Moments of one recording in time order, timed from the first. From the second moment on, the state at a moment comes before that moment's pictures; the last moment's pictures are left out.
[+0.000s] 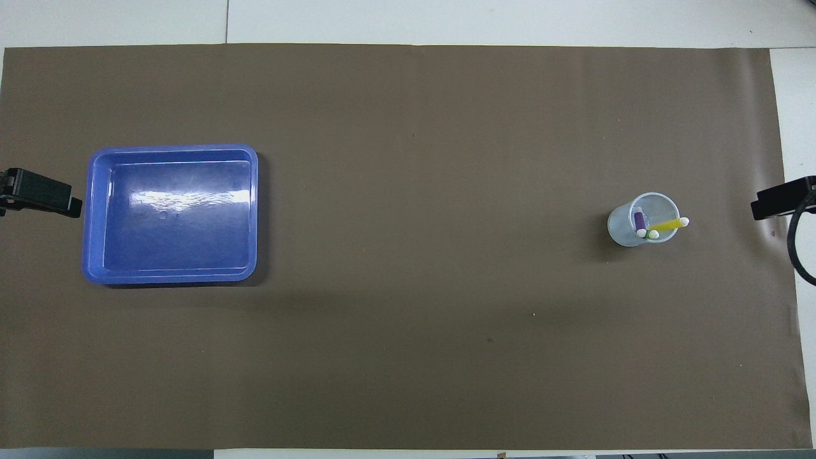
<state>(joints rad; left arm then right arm) 0.00 0.00 -0.04 -1.50 -0.05 1.43 0.07 0.00 -0.03 -0.05 -1.53 -0.06 1.45 -0.12</state>
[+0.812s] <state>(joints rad) 0.00 0.00 -0.04 -1.50 -0.04 1.43 0.07 -0.02 -0.03 -0.04 -1.52 -0.04 1.45 -0.10</state>
